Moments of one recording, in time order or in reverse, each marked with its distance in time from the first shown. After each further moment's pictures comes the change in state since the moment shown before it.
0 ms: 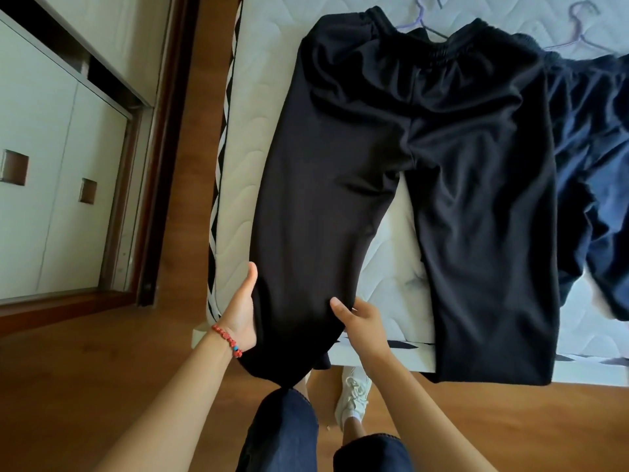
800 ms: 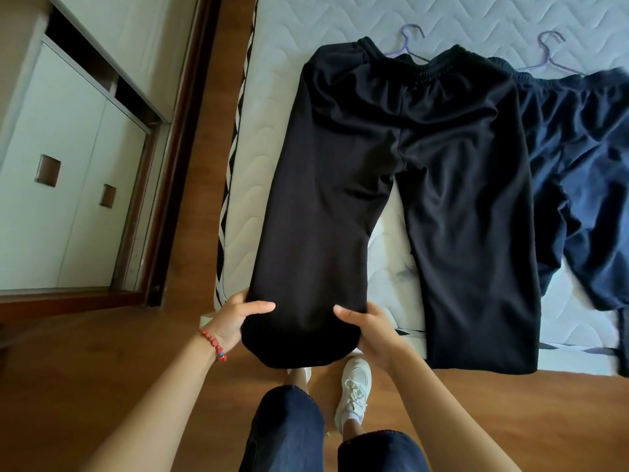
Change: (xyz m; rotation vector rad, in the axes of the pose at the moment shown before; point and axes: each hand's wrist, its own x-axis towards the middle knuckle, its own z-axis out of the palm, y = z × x) left_hand -0.041 -0.023 -0.029 0.208 -0.141 0.154; right_hand -0.031 0.012 -0.030 0.173 -0.161 0.226
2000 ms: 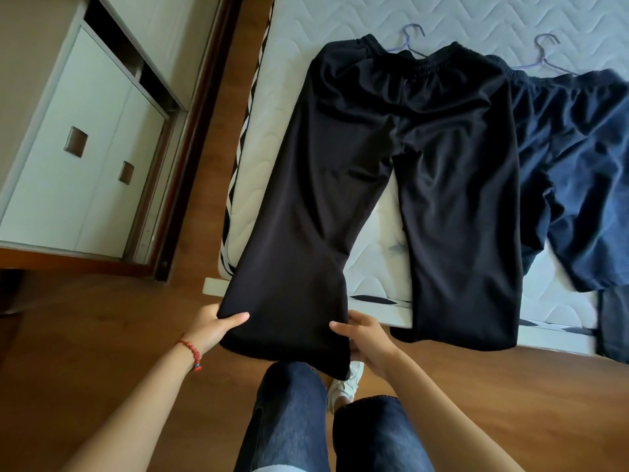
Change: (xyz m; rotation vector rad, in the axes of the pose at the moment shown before) left_hand -0.061 -0.079 -0.023 0.534 0.382 0.033; right_hand -0.052 0.058 -0.026 -0.293 -0.023 0.081
